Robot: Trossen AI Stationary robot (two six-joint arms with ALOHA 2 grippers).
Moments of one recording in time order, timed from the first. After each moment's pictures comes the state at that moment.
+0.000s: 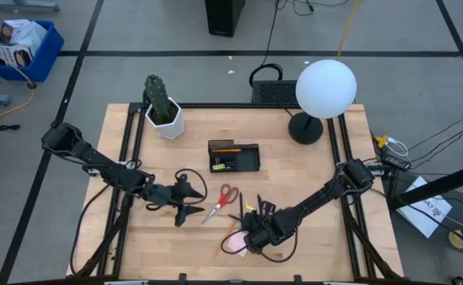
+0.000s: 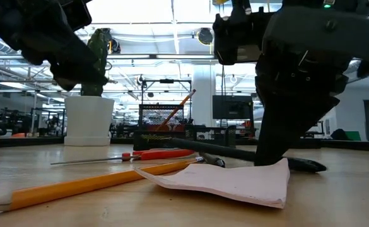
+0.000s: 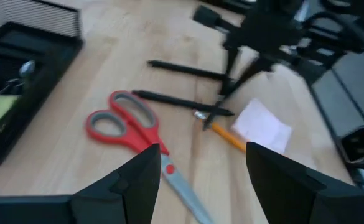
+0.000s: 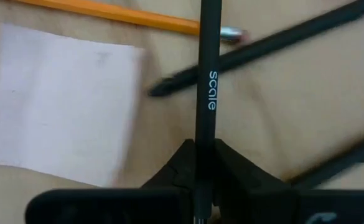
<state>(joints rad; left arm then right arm) -0.46 1.25 0.44 0.32 -0.29 -0.51 0.53 2.04 1.35 -0.64 0.31 0.84</state>
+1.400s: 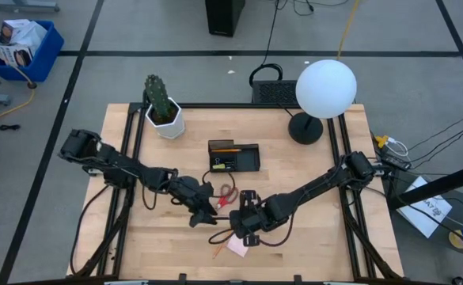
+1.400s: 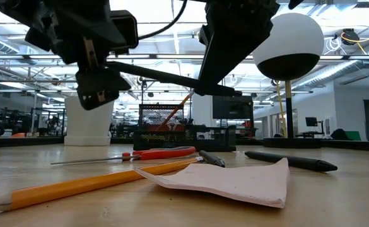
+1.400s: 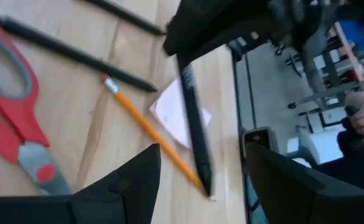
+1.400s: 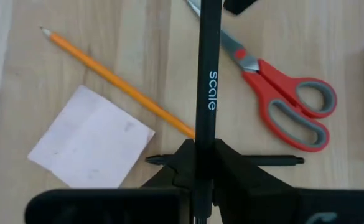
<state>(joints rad) -0.26 1.54 0.65 0.37 0.31 -0.78 0.43 1.99 1.53 -0.69 0.24 0.30</state>
